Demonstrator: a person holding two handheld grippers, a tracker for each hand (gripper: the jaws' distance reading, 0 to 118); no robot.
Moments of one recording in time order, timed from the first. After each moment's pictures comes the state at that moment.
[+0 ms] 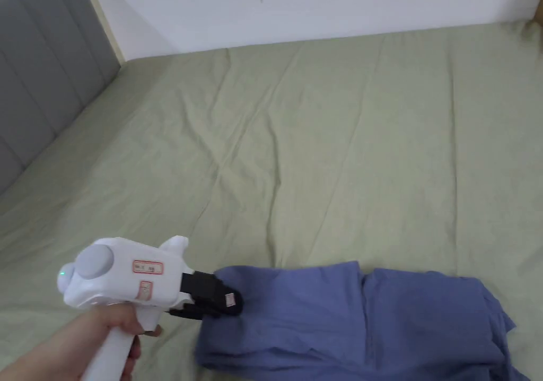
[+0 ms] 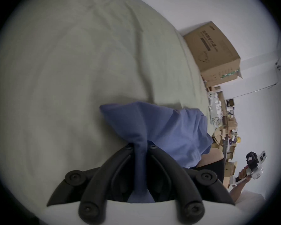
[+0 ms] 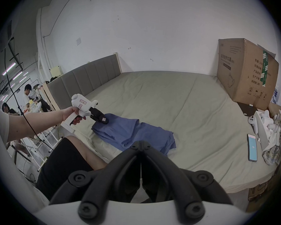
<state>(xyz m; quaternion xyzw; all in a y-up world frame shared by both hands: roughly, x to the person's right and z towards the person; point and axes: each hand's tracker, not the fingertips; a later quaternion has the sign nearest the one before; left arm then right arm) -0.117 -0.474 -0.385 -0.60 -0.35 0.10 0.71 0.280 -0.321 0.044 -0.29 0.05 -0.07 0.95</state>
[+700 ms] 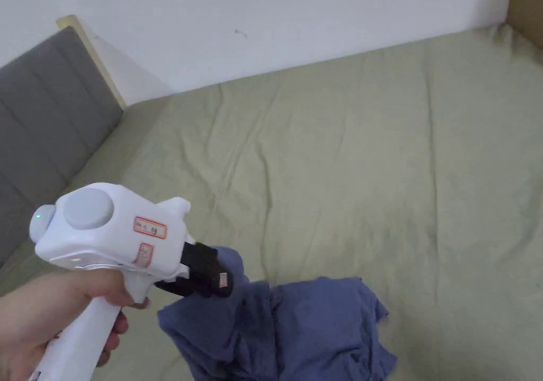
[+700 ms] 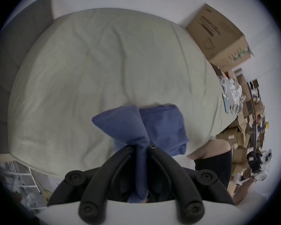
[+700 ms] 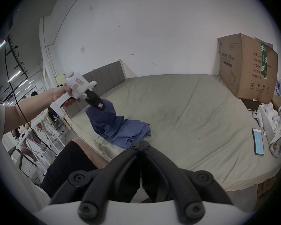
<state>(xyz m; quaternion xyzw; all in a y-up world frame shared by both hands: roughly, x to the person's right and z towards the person) -0.003 -0.325 -0.325 -0.59 -0.31 -0.06 0.74 0.287 -0.329 0.073 -0.26 0.07 -0.10 0.96</state>
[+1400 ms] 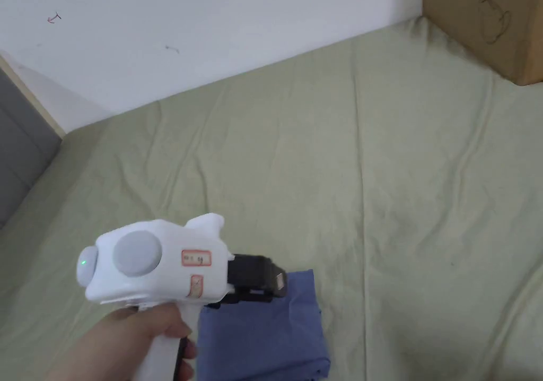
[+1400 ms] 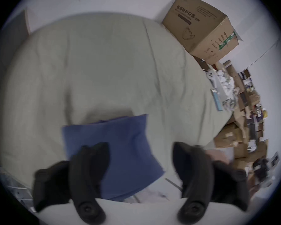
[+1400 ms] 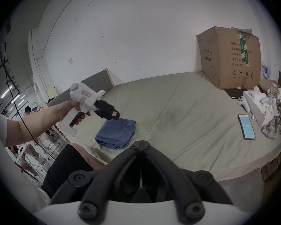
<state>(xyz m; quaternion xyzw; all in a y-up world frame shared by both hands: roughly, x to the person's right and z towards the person) 0.091 -0.373 -0.282 -0.52 -0.34 -0.08 0.78 0.340 -0.338 0.114 -0.24 0.02 -0.16 0.96</state>
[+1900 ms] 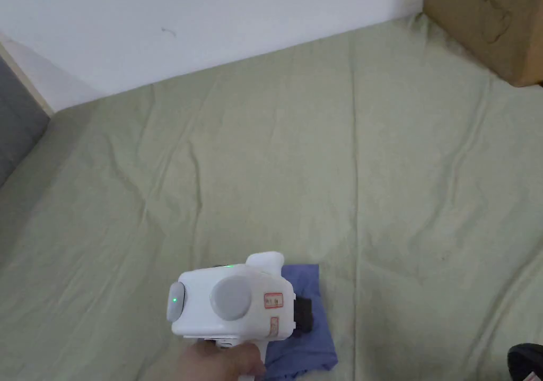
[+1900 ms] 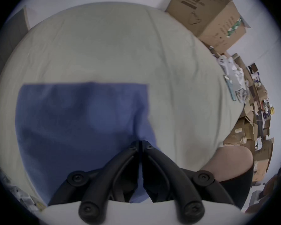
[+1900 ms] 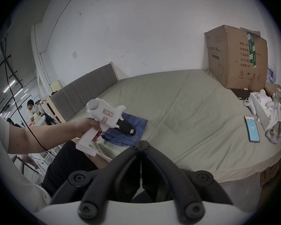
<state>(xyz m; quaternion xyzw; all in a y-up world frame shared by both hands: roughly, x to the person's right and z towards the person) 0.142 -0.461 -0.242 -0.55 -0.37 -0.07 0.75 0.315 -0.336 0.095 -0.27 0.05 -0.13 0.95</state>
